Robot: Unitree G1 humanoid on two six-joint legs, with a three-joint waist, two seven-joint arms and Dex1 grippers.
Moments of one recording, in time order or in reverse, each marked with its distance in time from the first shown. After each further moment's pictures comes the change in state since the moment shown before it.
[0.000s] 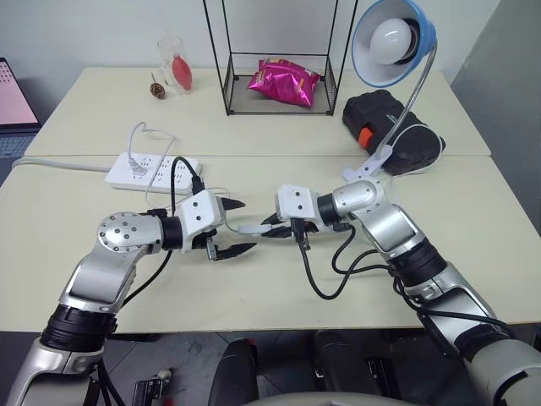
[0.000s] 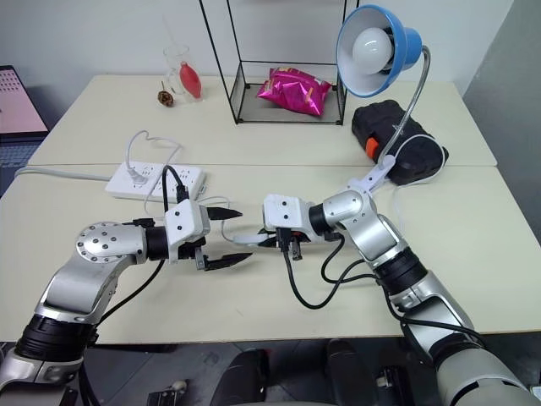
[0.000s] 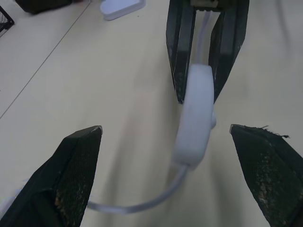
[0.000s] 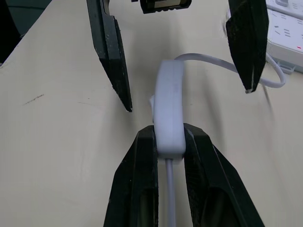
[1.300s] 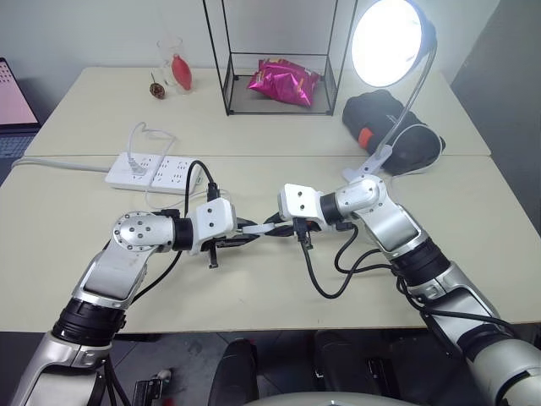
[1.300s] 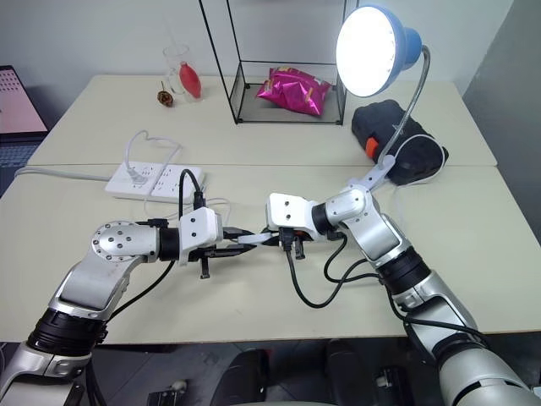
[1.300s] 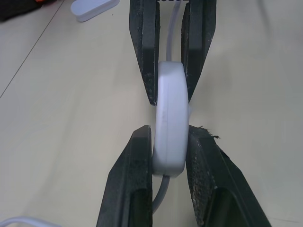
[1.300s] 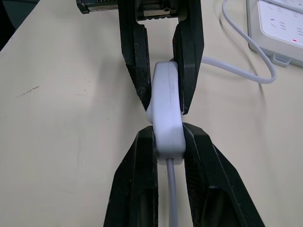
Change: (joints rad) left arm -0.035 -0.010 -0.062 0.032 0.064 -0.057 -0.041; right arm 0.000 -0.009 0.002 -0.006 -0.002 0.002 0.001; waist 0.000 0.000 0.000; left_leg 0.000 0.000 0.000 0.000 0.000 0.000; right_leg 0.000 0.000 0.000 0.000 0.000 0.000
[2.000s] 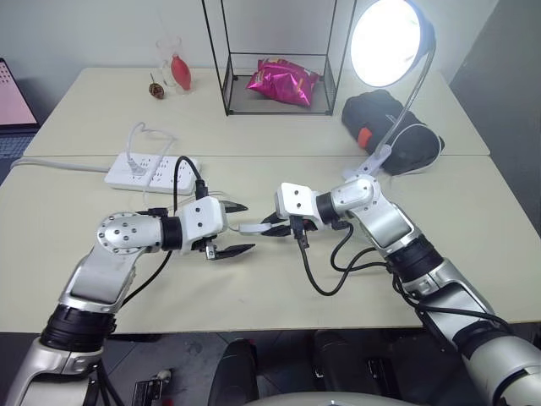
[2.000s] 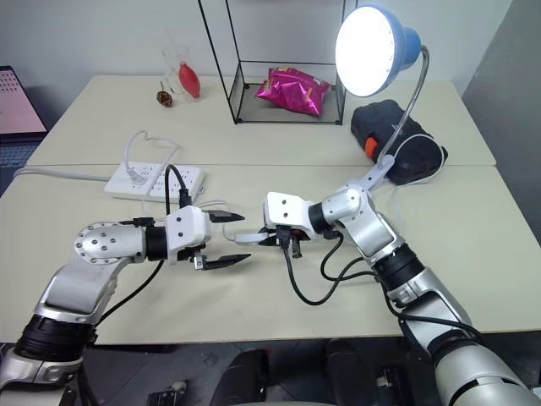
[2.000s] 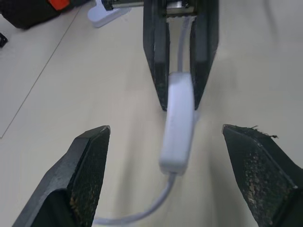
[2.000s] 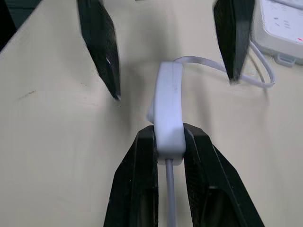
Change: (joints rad) left arm 0.069 0.055 0.099 -0.060 -0.024 -0.025 -0.002; right arm -0.058 0.012 0.006 0.160 0.007 -0.076 -0.006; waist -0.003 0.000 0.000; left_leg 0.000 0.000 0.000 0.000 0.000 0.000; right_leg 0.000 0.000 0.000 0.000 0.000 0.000
